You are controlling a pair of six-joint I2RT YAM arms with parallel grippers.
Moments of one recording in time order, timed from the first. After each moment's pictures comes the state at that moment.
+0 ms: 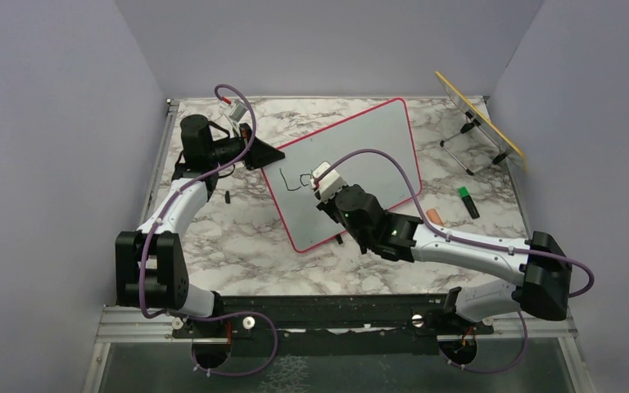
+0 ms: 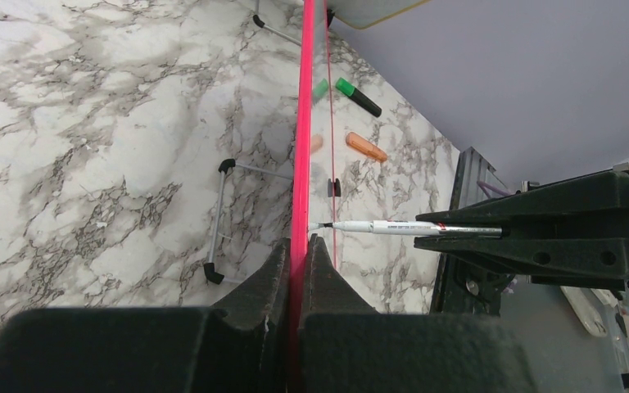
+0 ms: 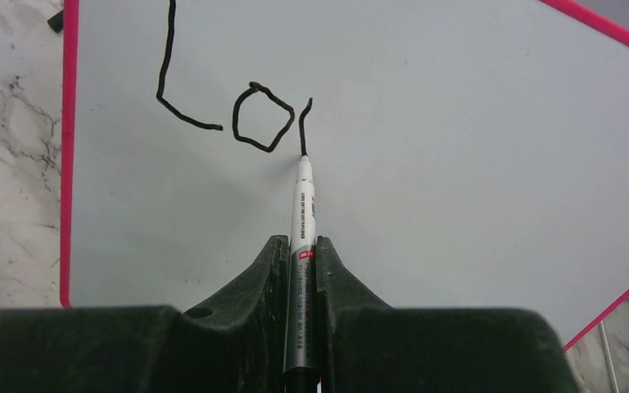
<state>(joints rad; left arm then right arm) -0.05 1.44 0.97 0.29 1.11 -0.38 1.10 1.36 0.97 0.04 0.57 -0.19</state>
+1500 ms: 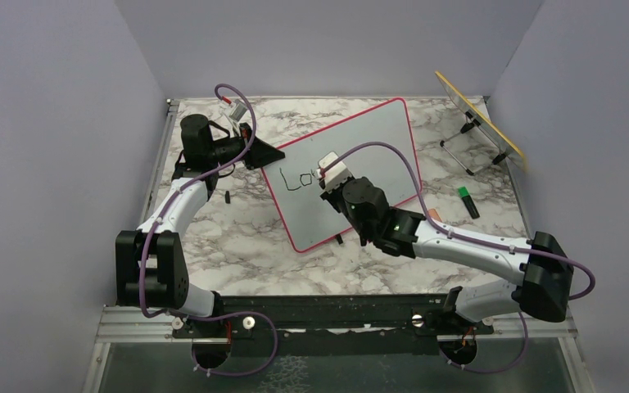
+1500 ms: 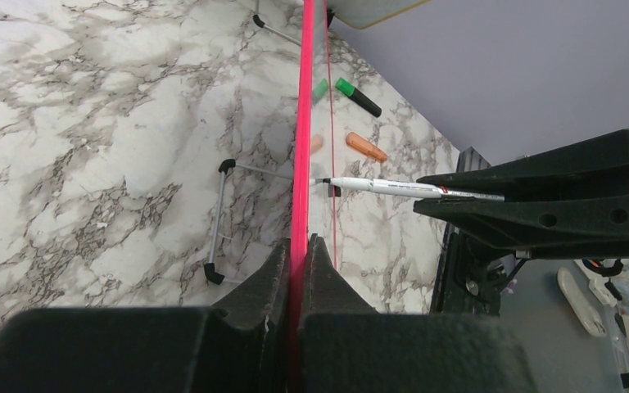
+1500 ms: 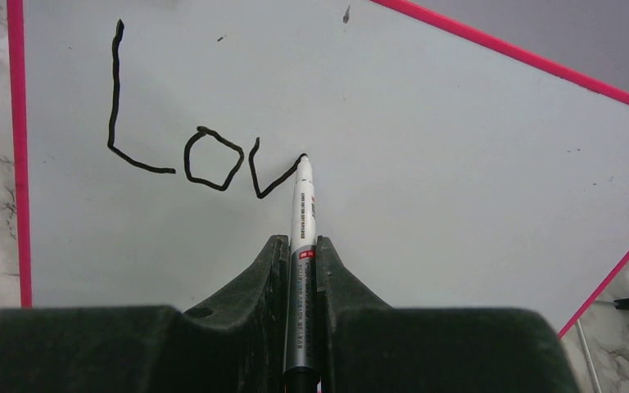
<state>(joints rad) -0.05 1.45 0.97 0.29 1.11 -0.38 1.06 1.35 0.96 0.13 0.58 -0.23</state>
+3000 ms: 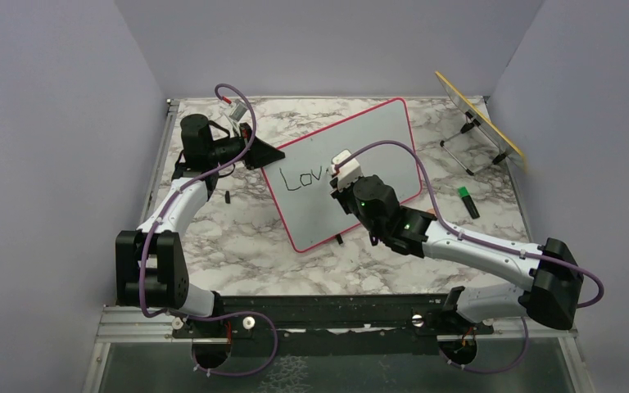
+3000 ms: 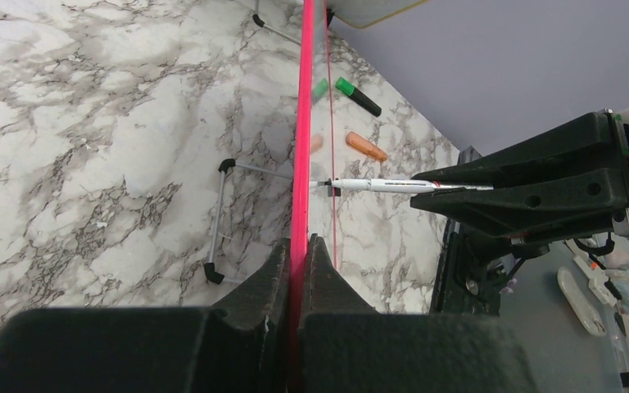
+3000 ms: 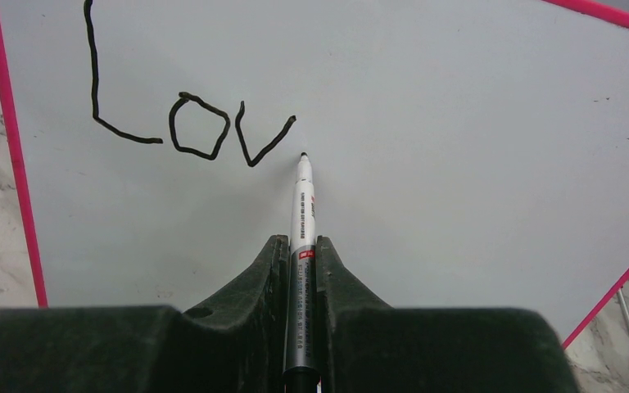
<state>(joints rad) -0.05 1.45 0.97 0.28 1.12 -0.38 1.00 1.29 0.91 0.07 0.50 -0.13</state>
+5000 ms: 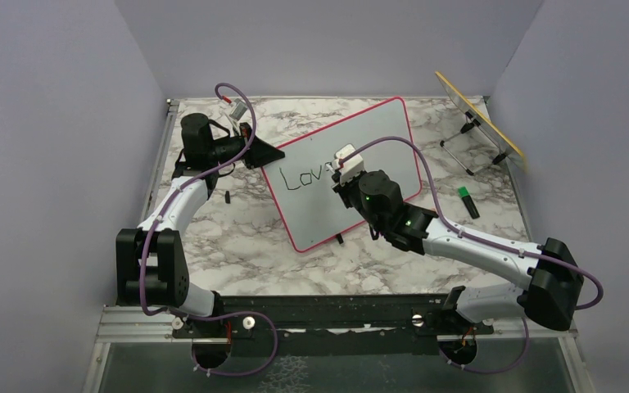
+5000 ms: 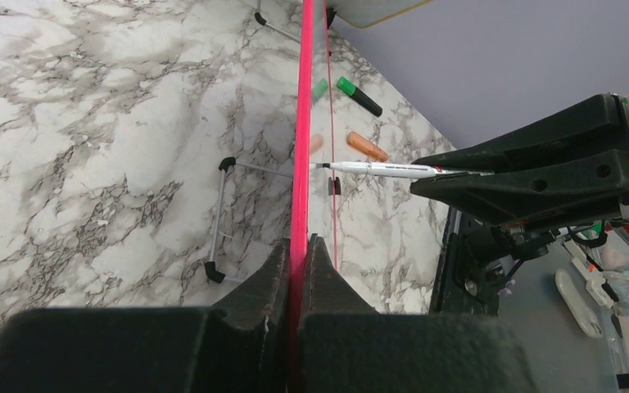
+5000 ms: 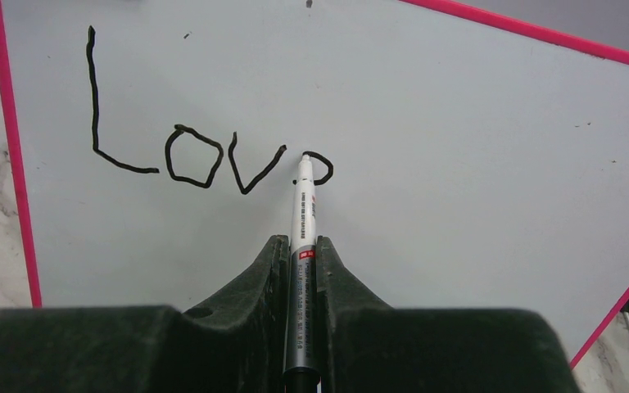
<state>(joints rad) -0.05 1.46 0.98 0.27 1.12 -0.38 0.95 1.29 0.90 0.15 0.43 -0.15</state>
